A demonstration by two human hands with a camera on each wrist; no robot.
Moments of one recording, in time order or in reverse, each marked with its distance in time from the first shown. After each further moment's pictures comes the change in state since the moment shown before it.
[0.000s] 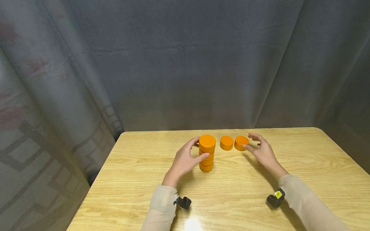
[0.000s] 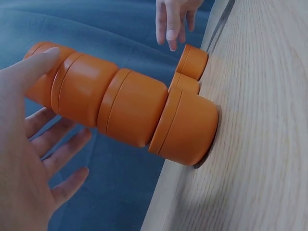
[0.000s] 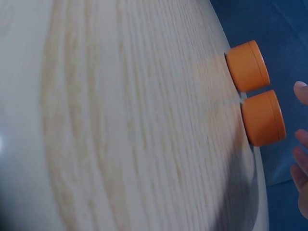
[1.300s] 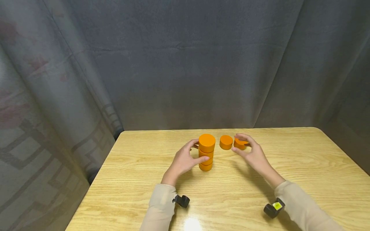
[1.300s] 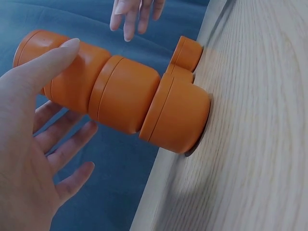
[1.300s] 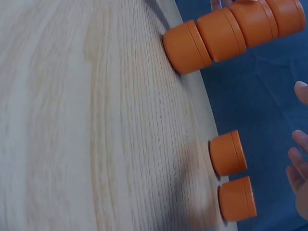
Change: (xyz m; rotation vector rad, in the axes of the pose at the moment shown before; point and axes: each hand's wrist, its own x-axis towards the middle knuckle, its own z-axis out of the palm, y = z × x) left_hand 0.000 -0.012 0.001 -0.047 -0.072 -0.028; right_hand -0.020 -0.059 0.018 0.120 -0.030 -0.081
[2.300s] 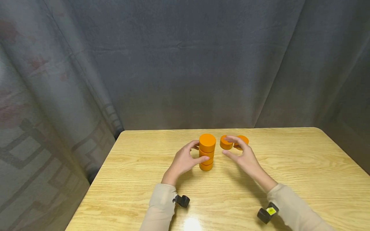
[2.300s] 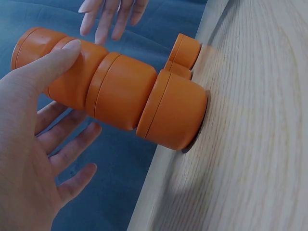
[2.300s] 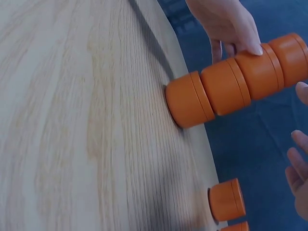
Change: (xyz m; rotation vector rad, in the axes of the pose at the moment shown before) left_hand 0.000 -0.001 0.000 0.027 -0.024 -0.017; right_hand -0.005 -0.027 0.022 0.079 -0.051 -0.038
